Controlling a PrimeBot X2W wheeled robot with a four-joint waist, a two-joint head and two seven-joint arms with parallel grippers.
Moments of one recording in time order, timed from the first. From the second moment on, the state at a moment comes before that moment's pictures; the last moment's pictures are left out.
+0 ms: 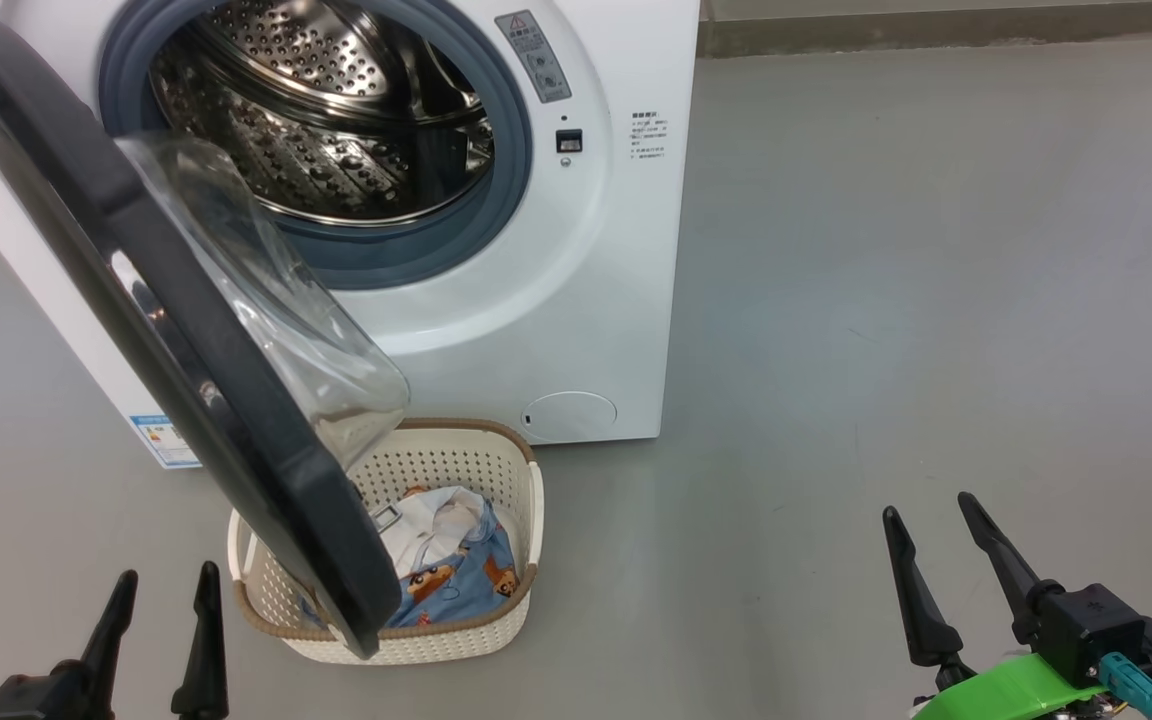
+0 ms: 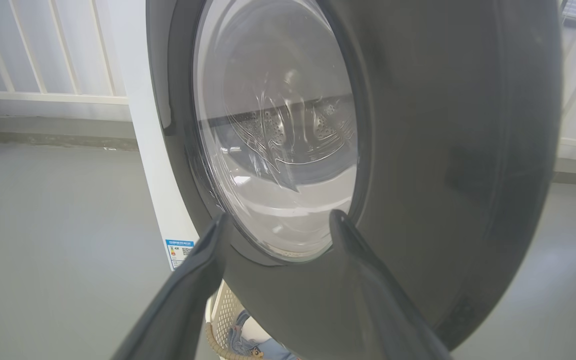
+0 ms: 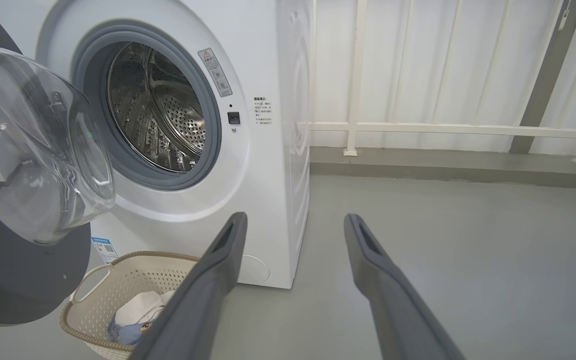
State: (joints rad) left arm 0.04 0.16 0.01 0.14 -0.33 -0.13 -0.26; right arm 0.01 -0.05 -0.03 0.11 0.10 0.13 -0.25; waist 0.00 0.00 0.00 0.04
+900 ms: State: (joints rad) left arm 0.04 0.15 0.01 0.15 -0.33 -0.13 -0.26; right arm 0.01 -0.05 -0.02 0.14 0.10 0.13 -0.25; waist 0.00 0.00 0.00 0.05
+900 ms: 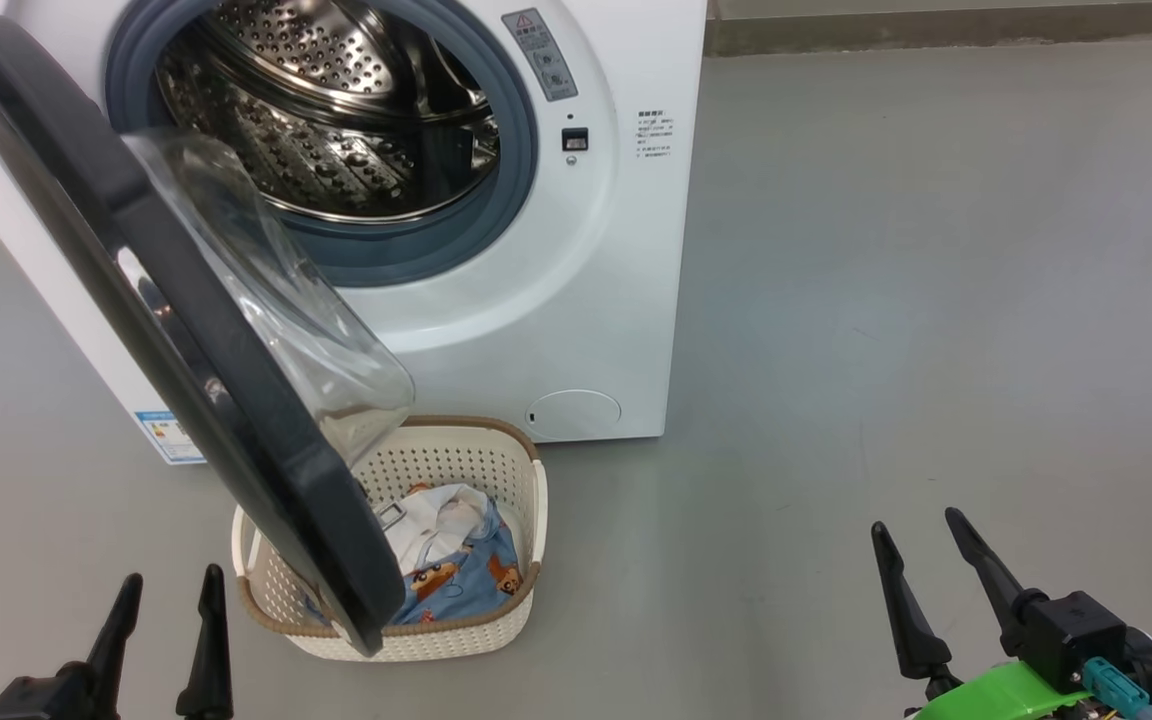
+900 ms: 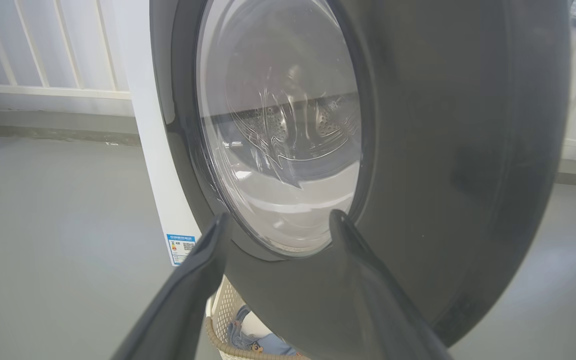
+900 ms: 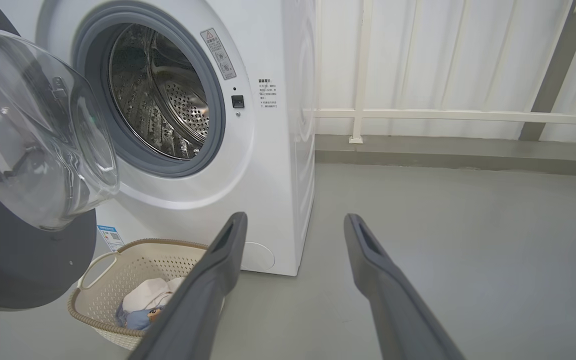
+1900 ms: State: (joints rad) left arm 0.03 0.14 0.07 -0.04 -0.35 -0.13 -0.26; right arm 0.01 -0.05 -0.02 0.16 0.10 0.13 -0.25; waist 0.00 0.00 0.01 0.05
